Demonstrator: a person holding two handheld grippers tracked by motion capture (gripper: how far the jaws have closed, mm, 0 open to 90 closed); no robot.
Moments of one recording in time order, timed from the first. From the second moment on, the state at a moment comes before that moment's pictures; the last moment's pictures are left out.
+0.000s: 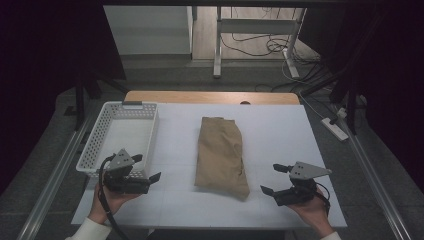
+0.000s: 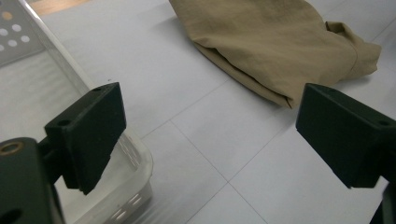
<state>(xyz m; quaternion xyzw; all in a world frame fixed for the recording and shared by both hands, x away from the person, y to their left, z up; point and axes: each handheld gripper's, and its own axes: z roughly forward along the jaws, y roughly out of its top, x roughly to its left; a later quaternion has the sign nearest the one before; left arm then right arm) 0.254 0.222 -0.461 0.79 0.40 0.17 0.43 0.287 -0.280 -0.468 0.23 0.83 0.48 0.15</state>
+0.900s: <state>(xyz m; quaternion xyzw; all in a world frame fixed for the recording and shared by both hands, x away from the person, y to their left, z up) 0.261 0.216 -0.464 0.80 0.40 0.16 0.42 0.298 -0.230 -0.457 0.19 0.85 0.48 0.12</state>
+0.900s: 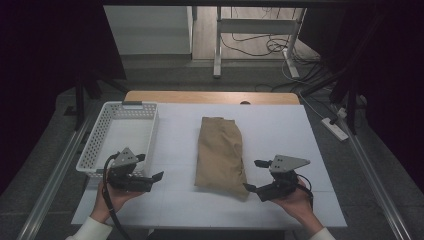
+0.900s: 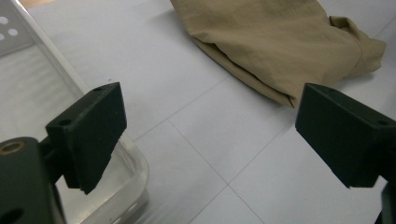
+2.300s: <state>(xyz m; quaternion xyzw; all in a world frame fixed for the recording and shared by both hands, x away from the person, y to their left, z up) 0.258 0.216 -0.471 0.80 0.40 0.16 0.41 0.301 -0.179 -0.477 0.15 0.89 0.42 0.07</state>
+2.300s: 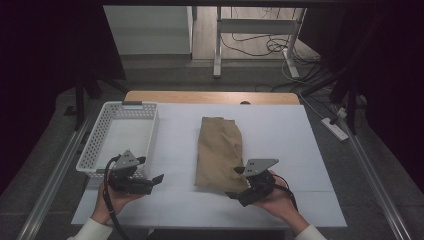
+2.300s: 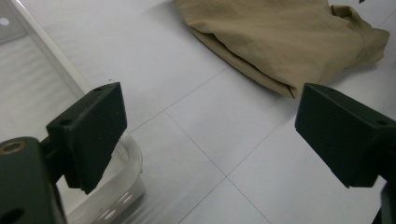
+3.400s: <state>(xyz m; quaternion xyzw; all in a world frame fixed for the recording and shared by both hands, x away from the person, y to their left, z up) 0.259 0.215 -0.474 0.81 0.40 0.15 0.41 0.316 -0.170 -0.516 0.15 0.94 0.30 0.10</state>
